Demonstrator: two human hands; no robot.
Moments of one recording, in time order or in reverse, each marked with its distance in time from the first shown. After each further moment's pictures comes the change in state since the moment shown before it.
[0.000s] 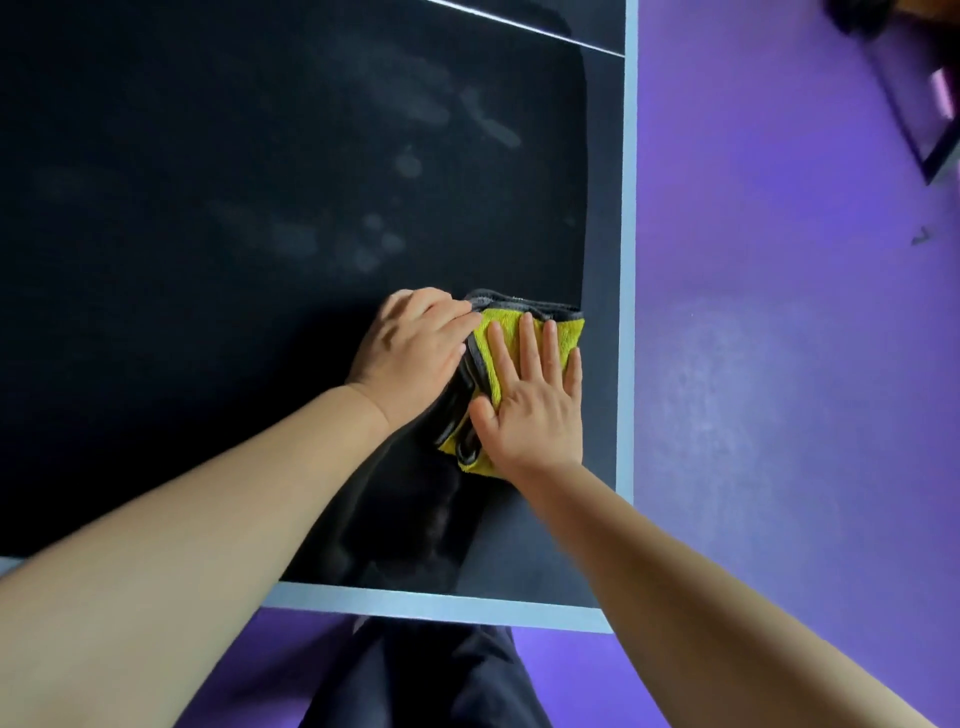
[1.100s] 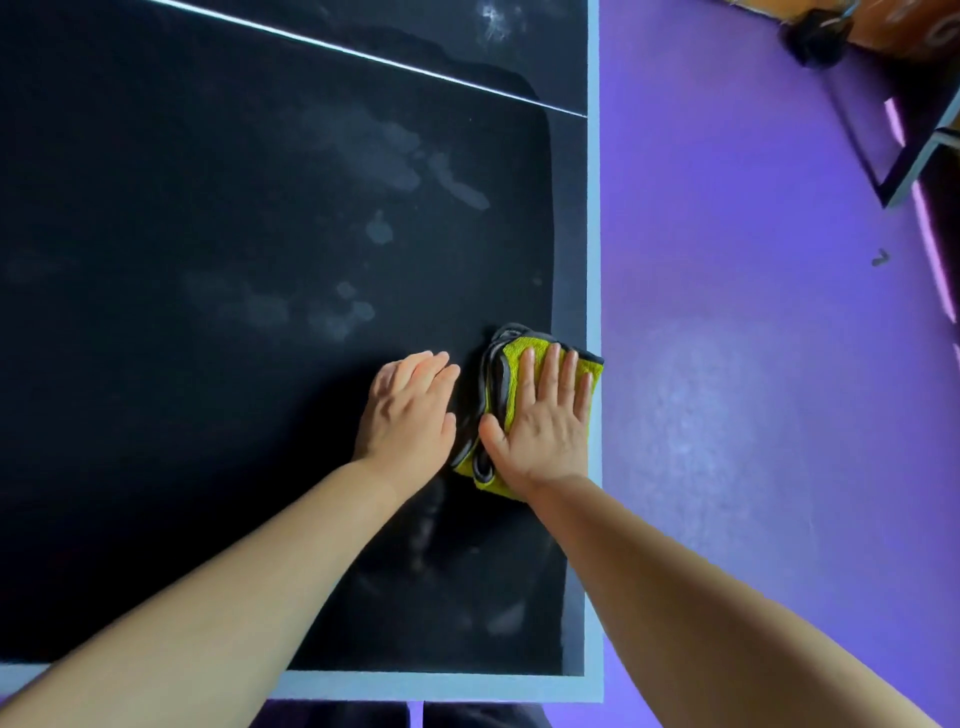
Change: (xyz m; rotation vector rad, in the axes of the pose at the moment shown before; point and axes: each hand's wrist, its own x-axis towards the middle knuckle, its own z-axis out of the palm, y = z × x) left_hand 0.015 0.030 -0.004 -0.012 -0.147 -0.232; right_hand 0.033 0.035 -0.025 -0.078 -0.022 0.128
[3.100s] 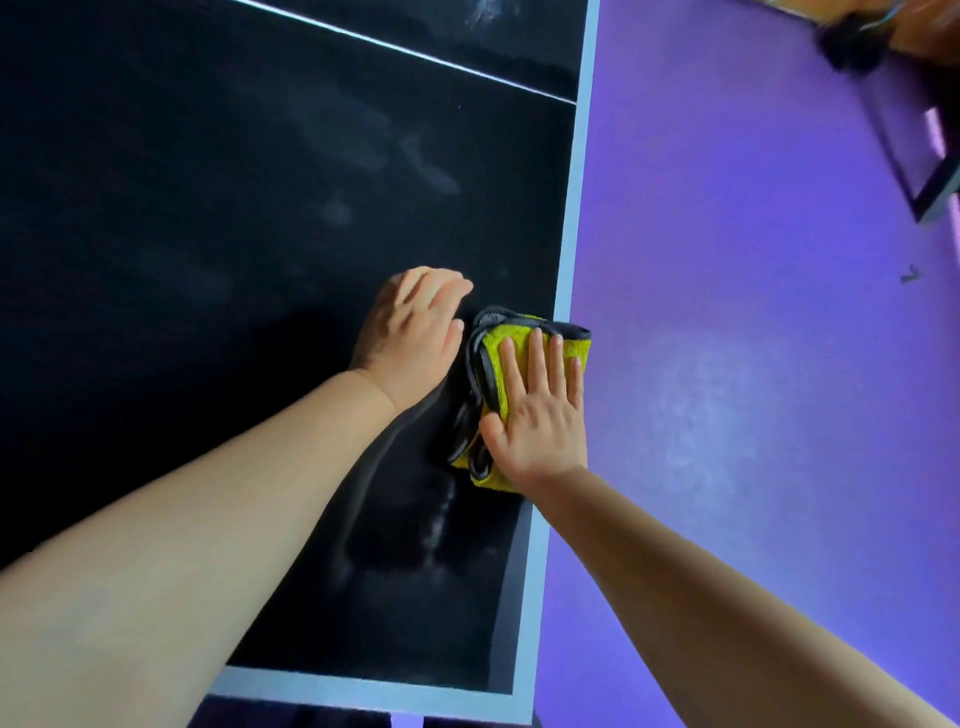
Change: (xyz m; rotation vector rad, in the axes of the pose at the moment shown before) left_hand 0.098 0.038 0.009 -0.039 0.189 0.081; right_hand 0.033 0.074 0.004 0.044 0.021 -0.198
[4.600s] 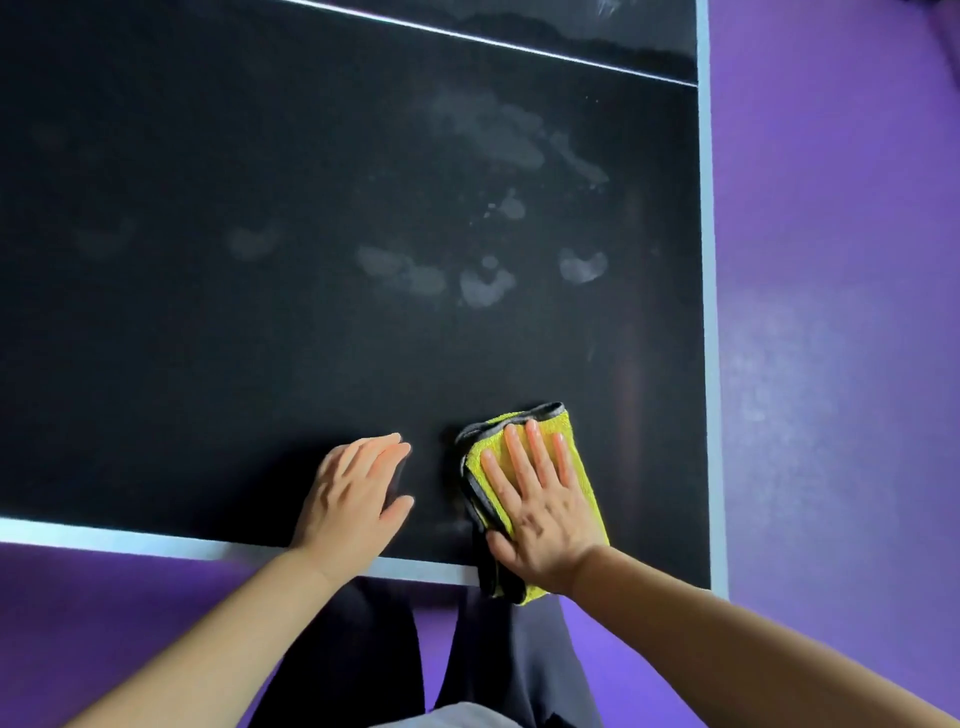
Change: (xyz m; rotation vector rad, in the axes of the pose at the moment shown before) left_hand -0.271 -0.154 -0.142 -0.057 -0.330 -0.162; right_hand -0.123 -0.211 0.029 -0.171 -0.109 -0.403
